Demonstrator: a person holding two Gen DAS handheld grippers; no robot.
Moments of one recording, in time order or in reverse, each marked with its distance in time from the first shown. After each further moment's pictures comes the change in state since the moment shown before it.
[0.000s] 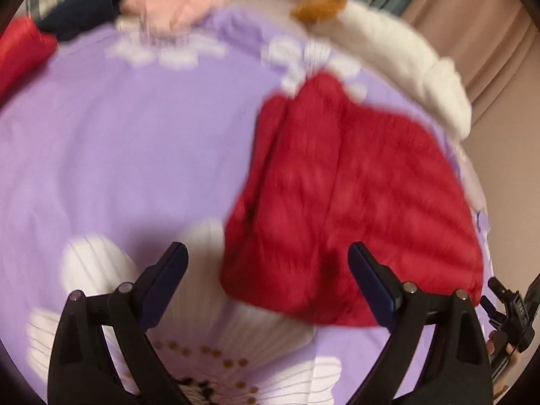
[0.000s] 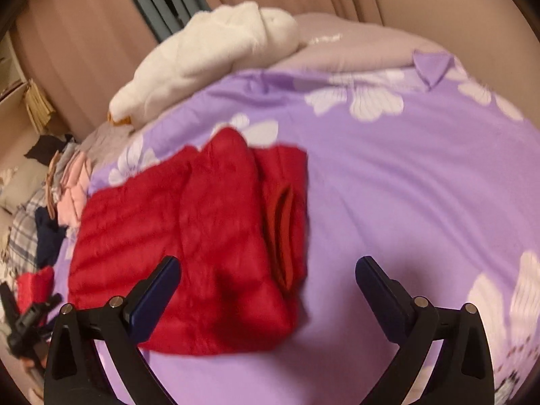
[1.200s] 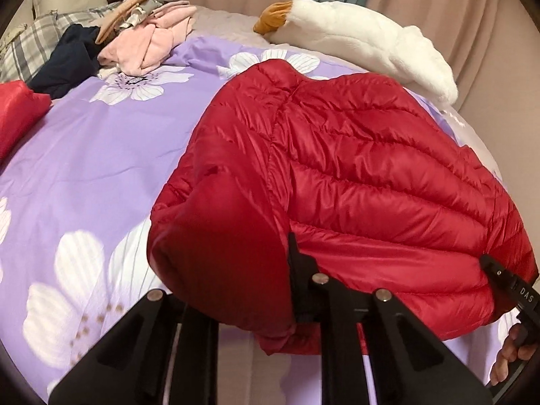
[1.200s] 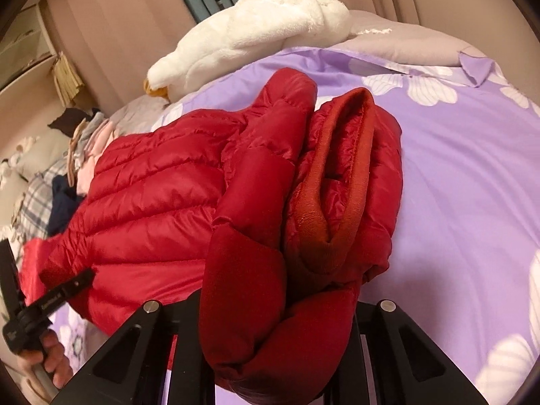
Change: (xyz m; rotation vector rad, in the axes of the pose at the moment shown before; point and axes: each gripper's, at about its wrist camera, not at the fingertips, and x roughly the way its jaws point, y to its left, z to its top) left arm -0.025 -0.088 -0.052 0.196 -0.152 0.125; right arm 0.002 0.045 -0.040 -0.134 -0.024 0.070
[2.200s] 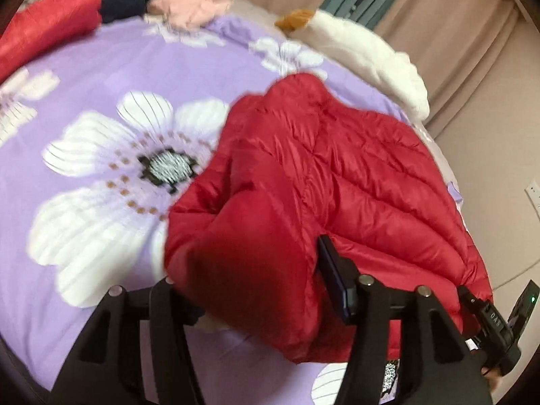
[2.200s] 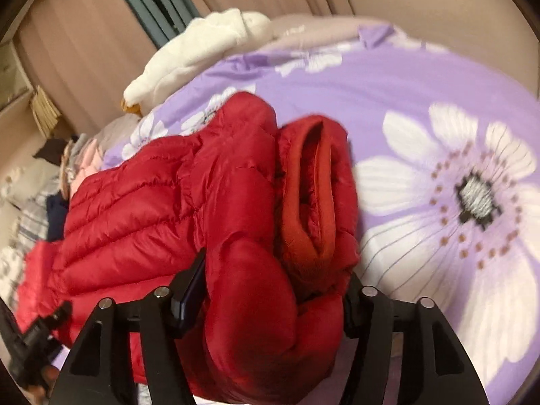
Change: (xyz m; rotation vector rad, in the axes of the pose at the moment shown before) left arm -0.069 0.034 -0.107 -0.225 0.027 -0.172; right arm -0.093 -0.045 -0.092 0.140 -0.076 -0.137
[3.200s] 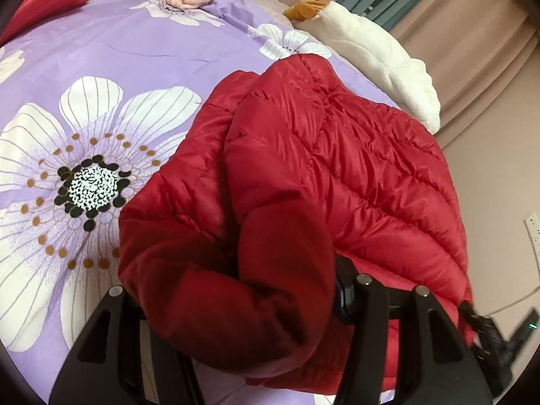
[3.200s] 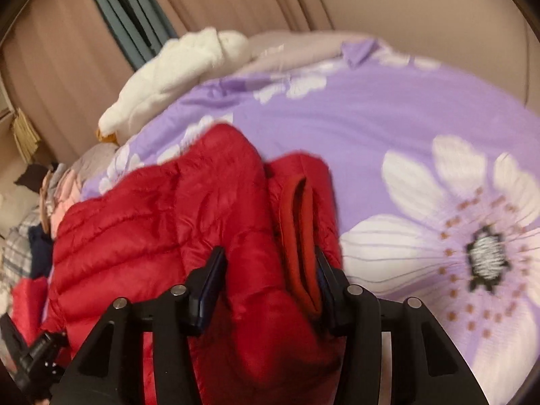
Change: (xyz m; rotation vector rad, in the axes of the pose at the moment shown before) left arm 0.059 -0.022 0.037 -0.095 0.002 -0.003; right arm 0.023 -0.002 0.040 0.062 -0.124 -0.037
